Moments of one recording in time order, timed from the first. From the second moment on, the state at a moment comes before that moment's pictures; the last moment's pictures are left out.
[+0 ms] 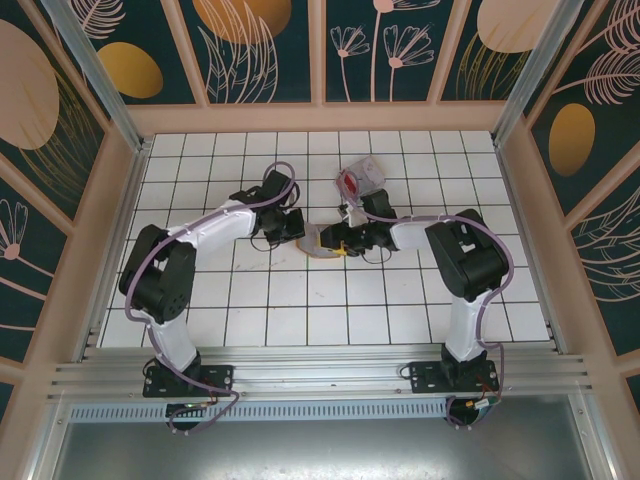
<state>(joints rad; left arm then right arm) -0.54 1.83 1.29 -0.57 0.20 -0.73 0.47 1.93 0.99 0.06 -0.79 0.58</state>
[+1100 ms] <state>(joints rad) -0.61 2.00 1.45 -0.48 0.29 -0.73 0.44 1.97 0.99 0.07 -0.78 0.58</state>
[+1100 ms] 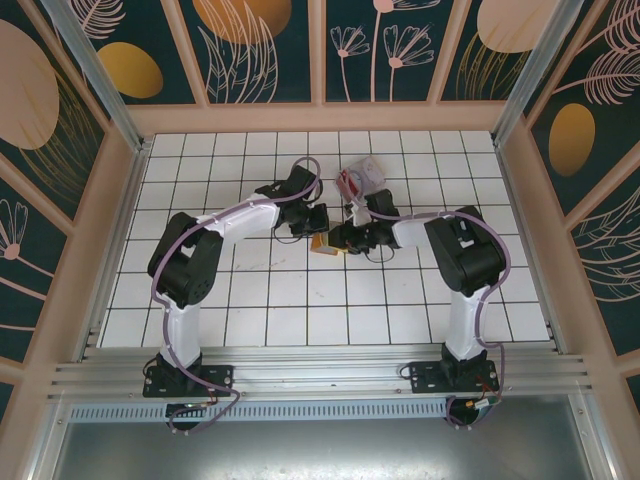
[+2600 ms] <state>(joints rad) -0.60 2.01 1.36 -0.35 0.39 -0.76 0.38 1.93 0.94 0.01 -0.81 0.60</state>
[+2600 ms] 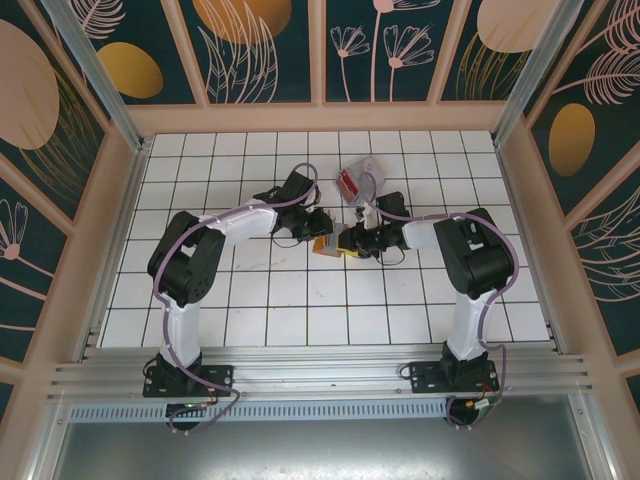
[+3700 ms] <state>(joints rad) -0.43 1.81 0.99 -0.16 0.44 -0.78 0.32 1.88 0.97 -0.14 -0.70 0.52</state>
